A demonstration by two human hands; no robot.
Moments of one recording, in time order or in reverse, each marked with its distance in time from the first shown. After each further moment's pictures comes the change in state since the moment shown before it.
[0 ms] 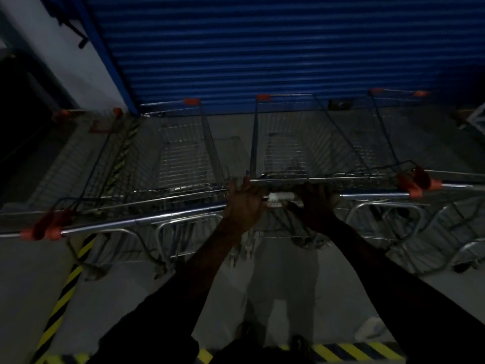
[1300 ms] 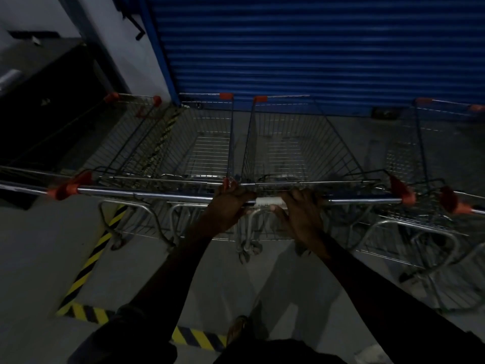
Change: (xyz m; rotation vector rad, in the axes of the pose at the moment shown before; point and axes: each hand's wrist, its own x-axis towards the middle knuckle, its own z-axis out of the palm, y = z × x) left_hand -0.054 -0.015 -0.026 -0.038 -0.029 -0.031; right_hand -0.010 -0.025 0.004 -0.003 0.016 -0.244
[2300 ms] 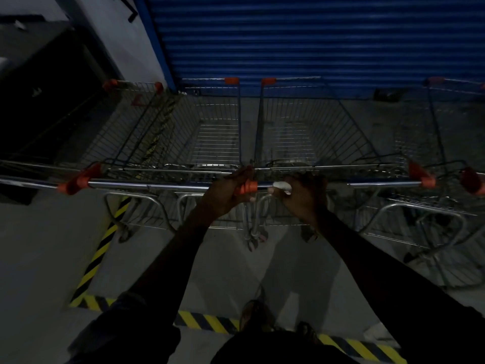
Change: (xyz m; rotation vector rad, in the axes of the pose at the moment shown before) left_hand -0.024 -0.057 -0.013 -0.348 -0.067 -0.132; right_hand 0.033 -0.051 0.003 0.073 0.008 0.104
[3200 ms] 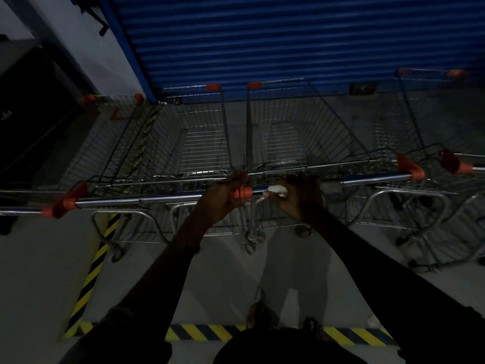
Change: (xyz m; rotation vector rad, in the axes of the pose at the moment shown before) left_hand -0.005 -0.001 -0.008 -0.061 0.001 0.039; right_hand -0.014 -0.011 -0.010 -0.036 -0.042 0.060
